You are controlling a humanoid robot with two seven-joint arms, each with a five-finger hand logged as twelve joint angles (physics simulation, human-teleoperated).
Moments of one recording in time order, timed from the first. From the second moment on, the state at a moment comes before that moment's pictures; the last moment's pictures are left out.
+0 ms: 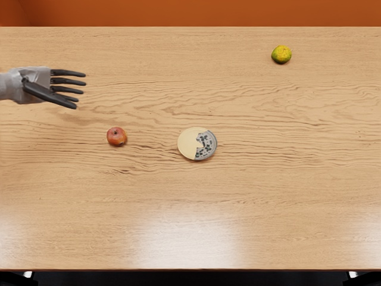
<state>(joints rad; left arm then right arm) -1.25 0.72 0.10 -0.72 -0.12 -0.61 0.17 -0.05 0.00 0.01 0.23 0.04 -0.12 0.11</state>
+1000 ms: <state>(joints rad) -1.75 0.68 0.54 -1.33 0.30 -0.23 0.18 -0.06 0.00 0.01 0.23 0.04 -0.12 0.11</state>
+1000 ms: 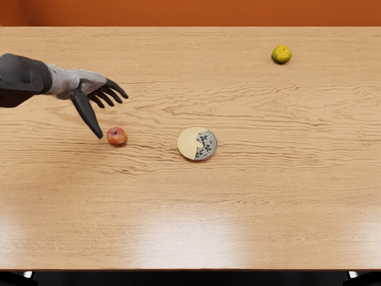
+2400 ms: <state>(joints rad) -1.84 0.12 0.95 -1.37 0.32 0.30 0.45 -0.06 0.00 0.01 0.23 0.04 -0.12 0.11</state>
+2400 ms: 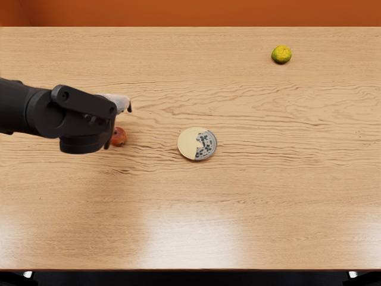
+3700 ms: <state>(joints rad) -1.73 0.06 0.96 -1.23 0.32 0.27 0.42 -0.06 0.00 0.01 0.23 0.04 -0.12 0.11</state>
